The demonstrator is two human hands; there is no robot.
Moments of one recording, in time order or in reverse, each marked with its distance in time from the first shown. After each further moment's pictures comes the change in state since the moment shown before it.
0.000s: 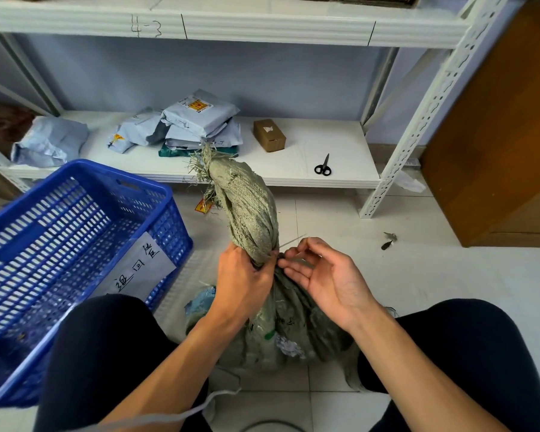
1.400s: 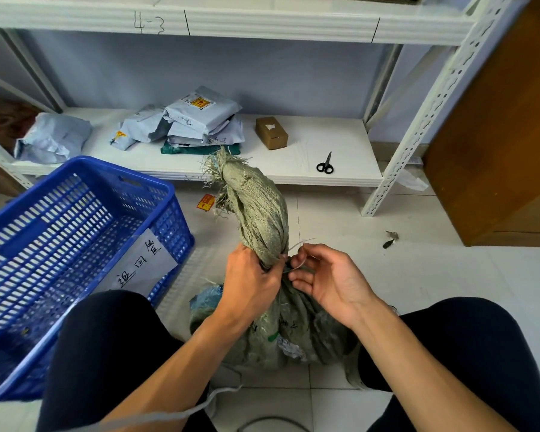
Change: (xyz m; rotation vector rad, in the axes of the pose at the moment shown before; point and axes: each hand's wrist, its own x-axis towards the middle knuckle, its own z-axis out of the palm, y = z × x) left_hand -0.004 0.006 0.002 0.017 -0.091 -0.020; right_hand 0.000 -0.001 -0.003 -0.108 0.060 0.127
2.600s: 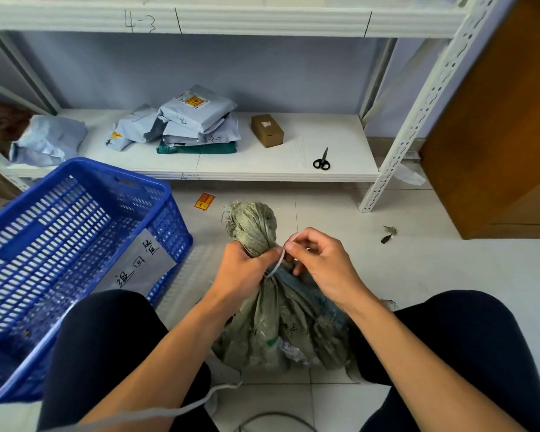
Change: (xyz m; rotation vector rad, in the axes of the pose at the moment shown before) left_hand 0.012 -0.017 0.007 -0.495 -0.163 -0.446; right_hand 0.017 0.005 -0.012 -0.770 0.181 -0.465
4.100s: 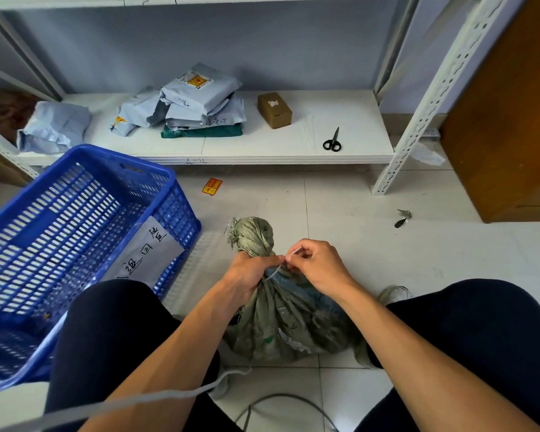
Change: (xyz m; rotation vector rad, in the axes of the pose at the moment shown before) left_hand 0.036 -0.070 0.009 -0.216 -0.070 -0.563; right_hand 0.026 0.068 0.013 -0.352 -0.100 0.158
